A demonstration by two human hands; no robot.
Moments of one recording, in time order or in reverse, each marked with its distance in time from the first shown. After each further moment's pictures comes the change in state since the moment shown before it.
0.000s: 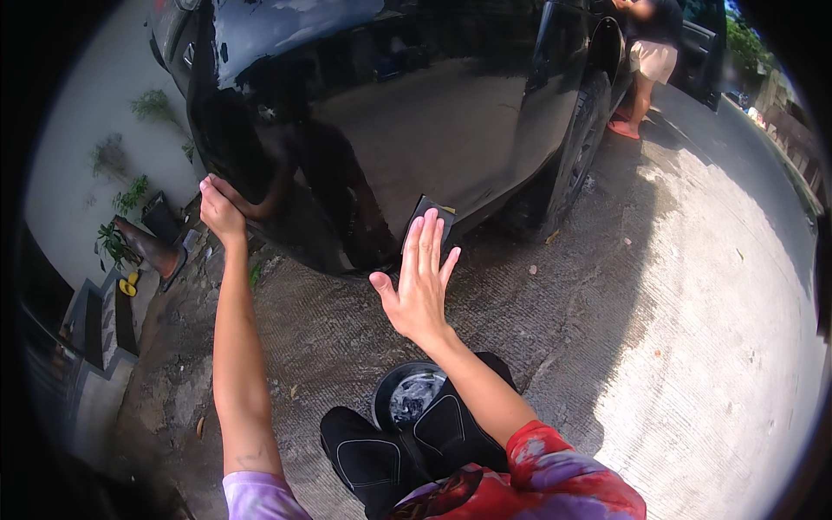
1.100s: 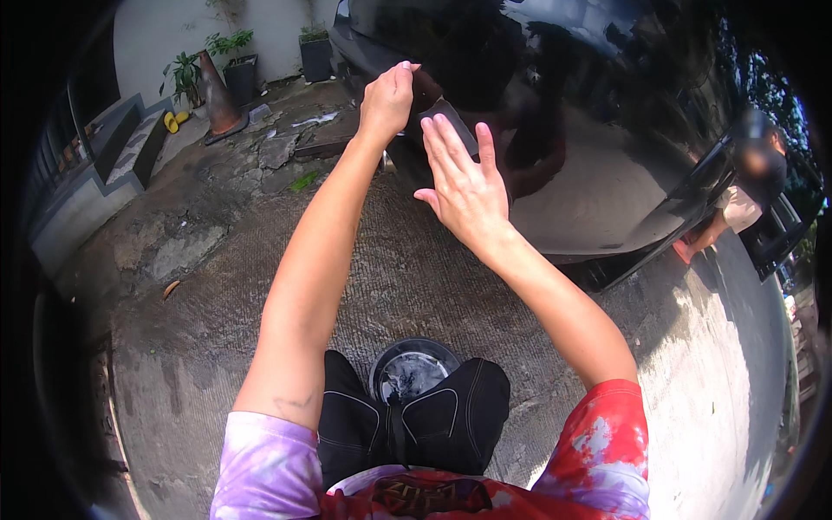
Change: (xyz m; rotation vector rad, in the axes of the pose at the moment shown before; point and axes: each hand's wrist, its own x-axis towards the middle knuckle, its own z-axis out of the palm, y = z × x) left_hand 0.010 0.021 -0.037 -0.080 -0.252 -0.063; right_hand 0.063 -0.158 0.055 -0.983 -0.032 -1.185
